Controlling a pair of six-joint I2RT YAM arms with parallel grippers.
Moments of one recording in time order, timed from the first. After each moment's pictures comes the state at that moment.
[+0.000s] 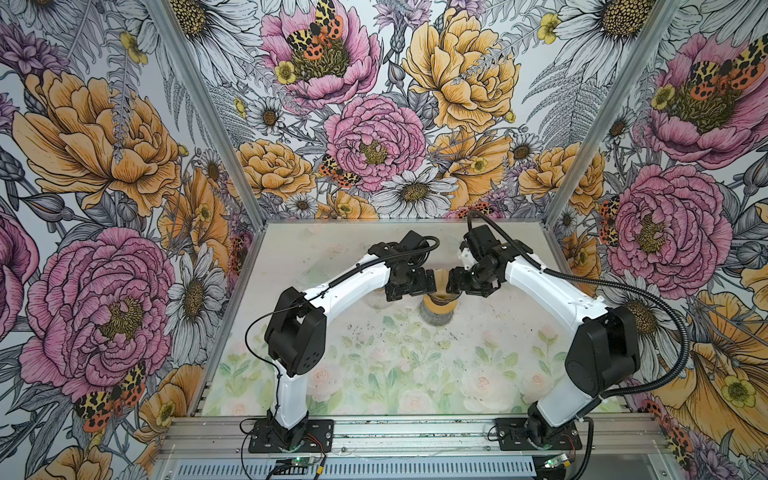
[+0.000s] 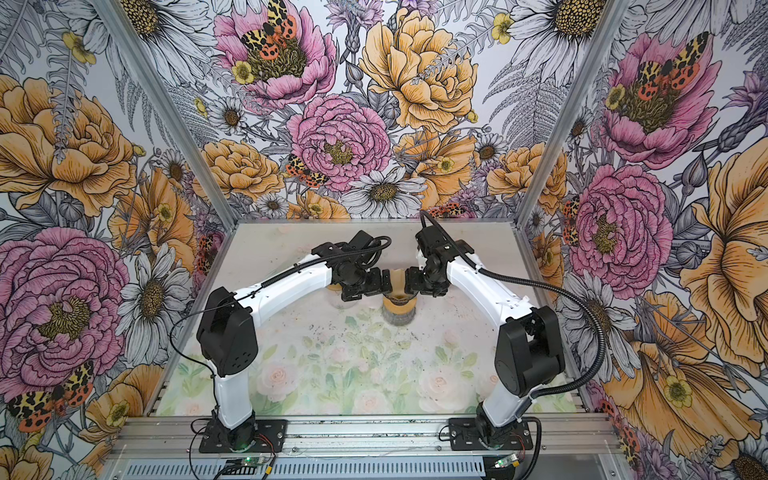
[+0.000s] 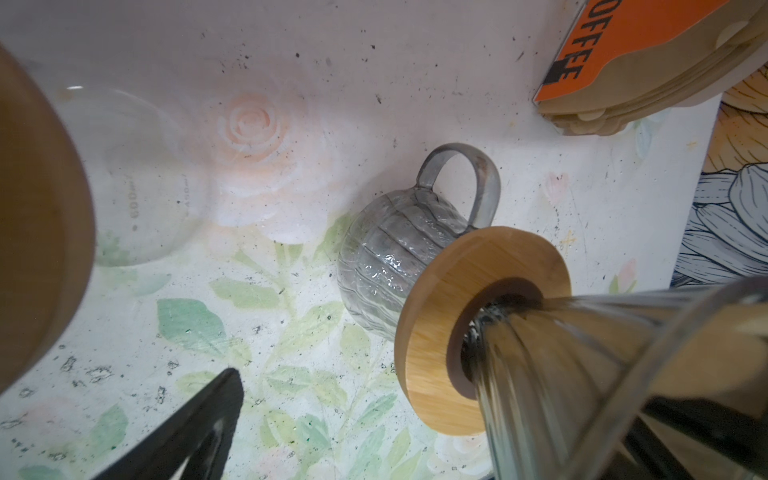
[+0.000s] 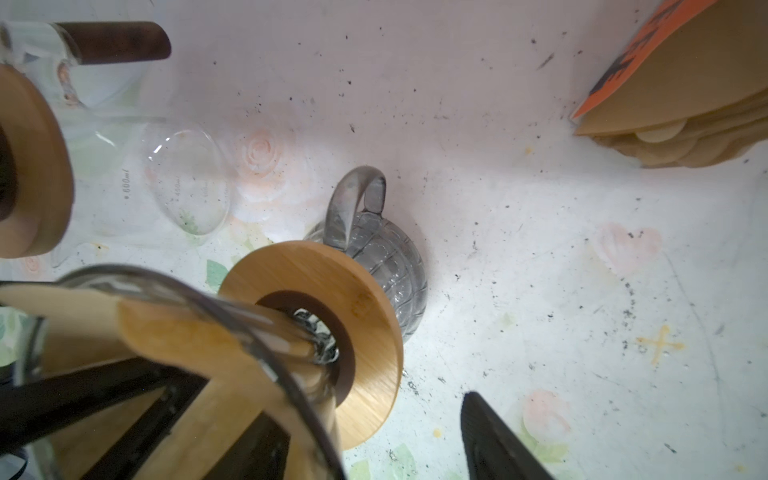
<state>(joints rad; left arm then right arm) -0.72 1.93 1.69 -0.90 0.11 -0.79 0.37 1.65 1.43 -1.00 -0.20 0.35</state>
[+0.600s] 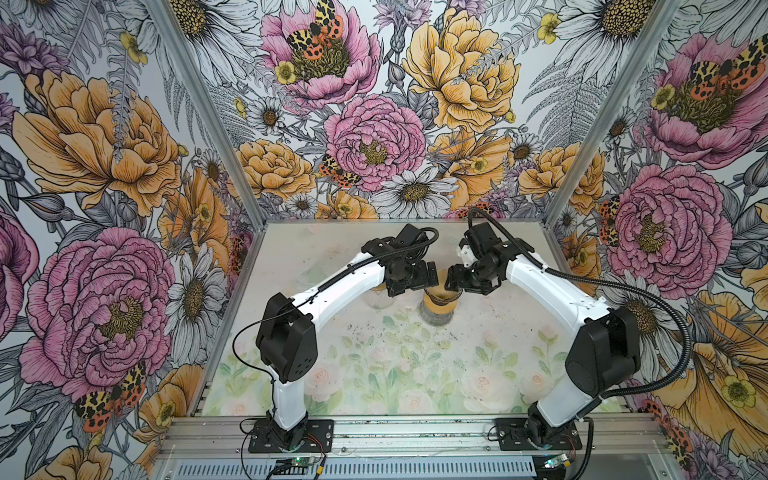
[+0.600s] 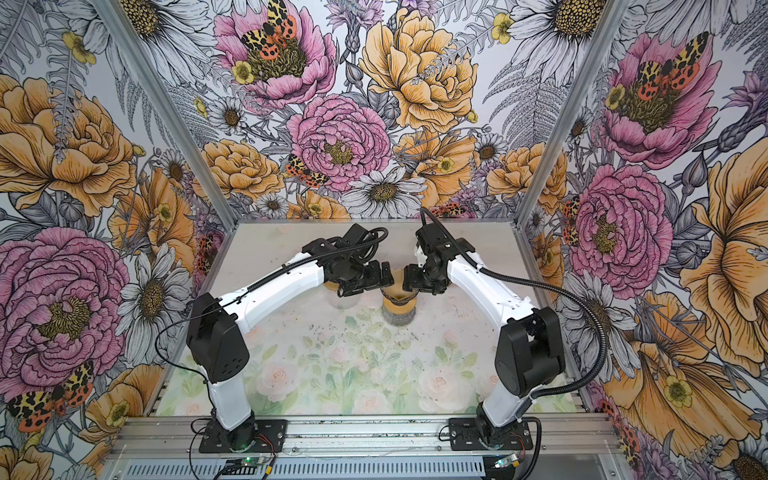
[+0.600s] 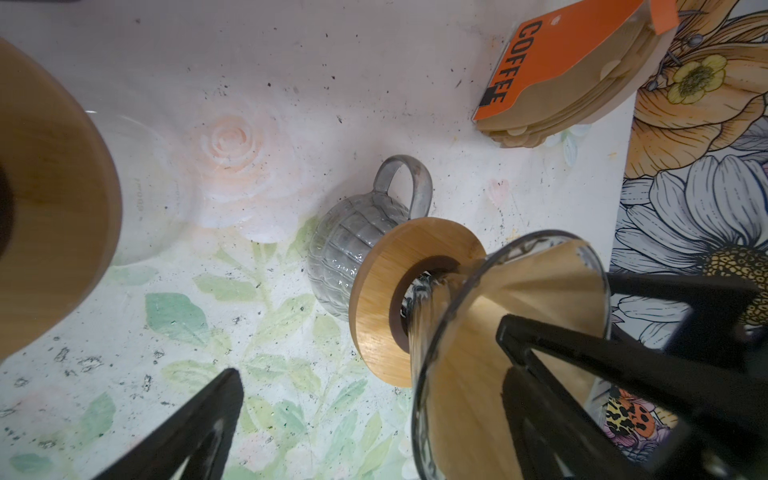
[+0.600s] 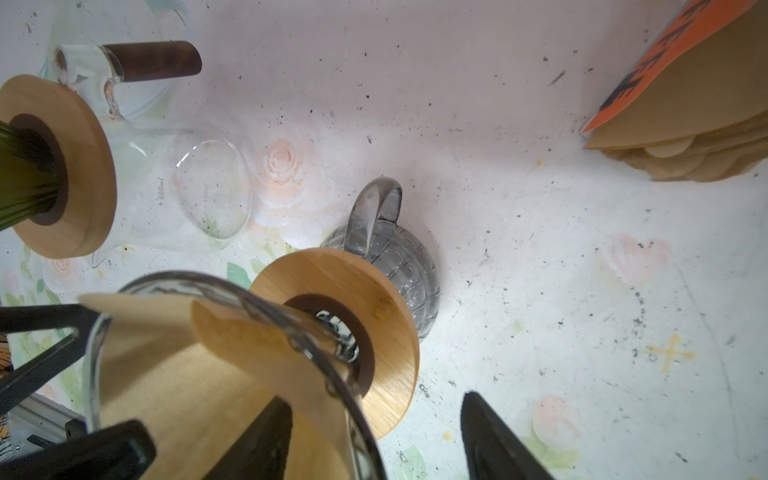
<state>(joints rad) -0.73 1.86 1.71 -0.90 0.12 -0.81 0.37 1.65 1.44 -1.00 -0.22 0.35</state>
